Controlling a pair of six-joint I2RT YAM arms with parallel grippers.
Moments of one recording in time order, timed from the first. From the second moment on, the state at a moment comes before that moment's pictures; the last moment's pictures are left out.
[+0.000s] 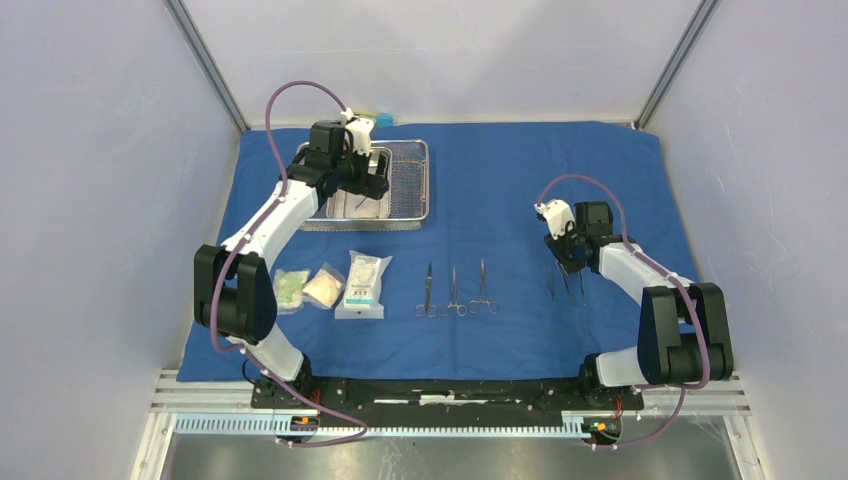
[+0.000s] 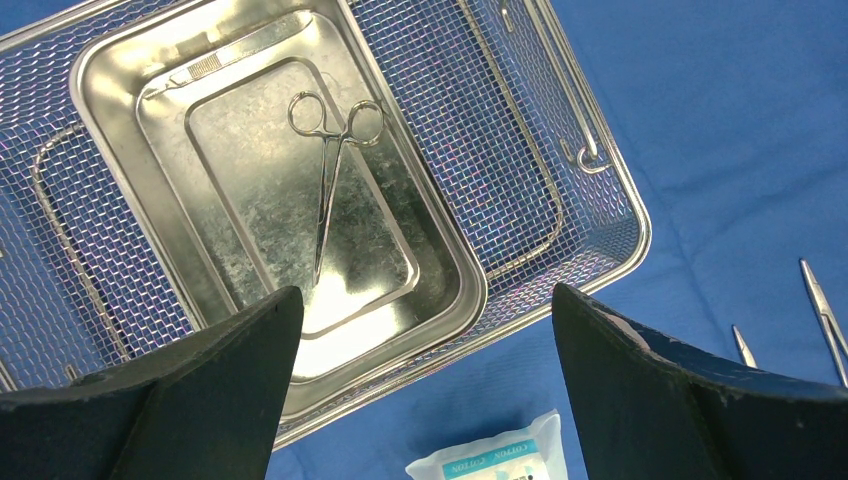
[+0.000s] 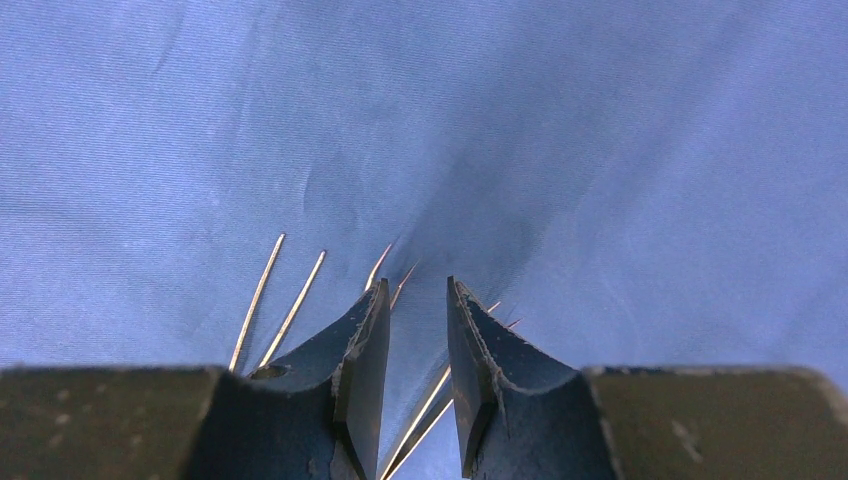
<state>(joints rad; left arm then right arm) -0.25 1.64 1.33 -0.37 0.19 0.08 0.06 1.40 0.69 -0.30 -0.10 -0.51</state>
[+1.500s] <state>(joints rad) -0.24 1.70 1.39 -0.38 0.14 0.09 0.06 1.33 0.80 -0.31 -0.13 -0.50</state>
